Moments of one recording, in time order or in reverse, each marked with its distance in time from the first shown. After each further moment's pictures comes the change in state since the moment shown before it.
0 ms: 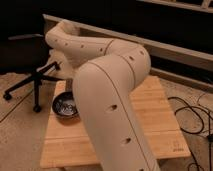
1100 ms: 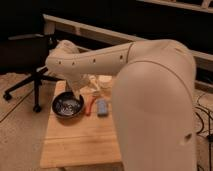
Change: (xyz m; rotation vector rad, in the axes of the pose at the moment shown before) arm 0.129 0.000 0.000 -0.072 0.001 0.037
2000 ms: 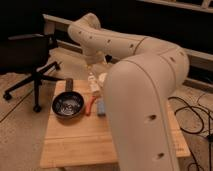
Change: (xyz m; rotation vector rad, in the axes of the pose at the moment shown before) arm -0.106 -0.071 -0.012 -0.037 -0.020 0.127
